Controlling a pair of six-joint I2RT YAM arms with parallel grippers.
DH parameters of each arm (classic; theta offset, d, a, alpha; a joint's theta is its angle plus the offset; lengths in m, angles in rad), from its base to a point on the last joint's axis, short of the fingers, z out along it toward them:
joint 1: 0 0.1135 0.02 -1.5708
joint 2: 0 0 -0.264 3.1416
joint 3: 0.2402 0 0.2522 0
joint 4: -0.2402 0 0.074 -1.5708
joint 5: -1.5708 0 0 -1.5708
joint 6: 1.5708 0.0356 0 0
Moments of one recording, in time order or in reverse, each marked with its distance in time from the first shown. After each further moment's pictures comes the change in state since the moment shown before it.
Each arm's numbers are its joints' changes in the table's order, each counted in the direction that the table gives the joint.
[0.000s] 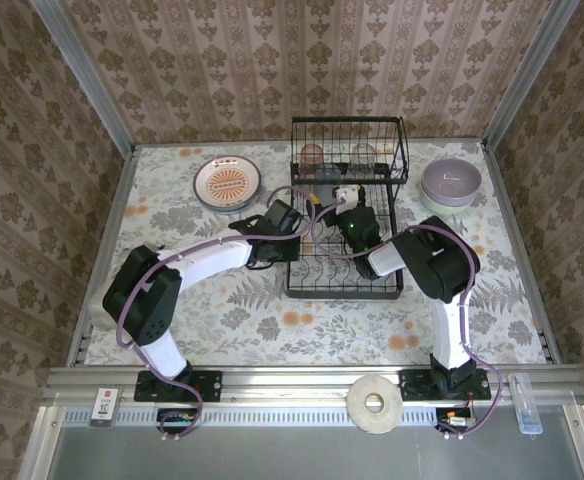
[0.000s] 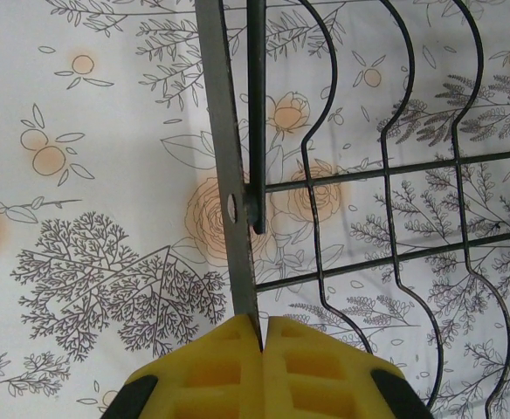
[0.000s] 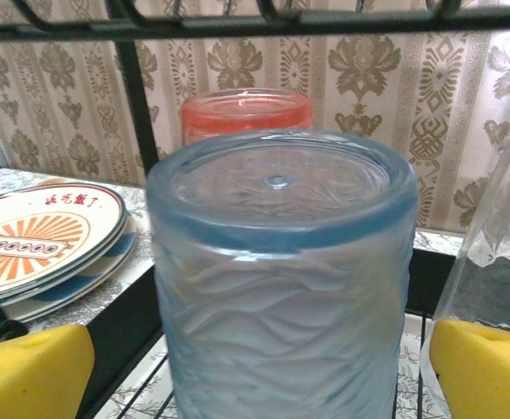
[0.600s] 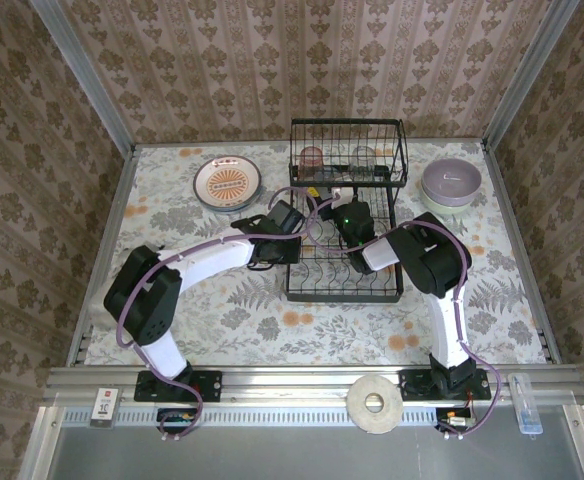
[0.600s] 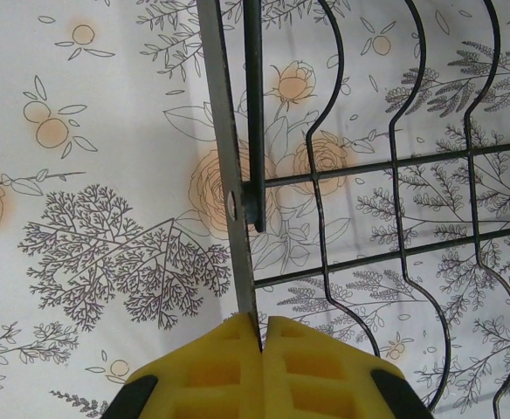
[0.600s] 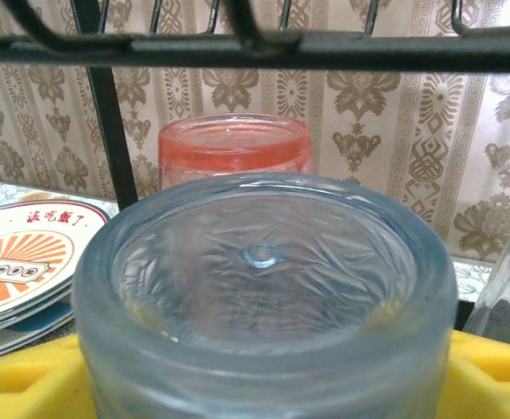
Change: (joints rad) left arm -0.014 0.004 0.032 -0.077 0.007 0.000; right arm 0.000 0.060 0.086 0.010 -0.019 -0.032
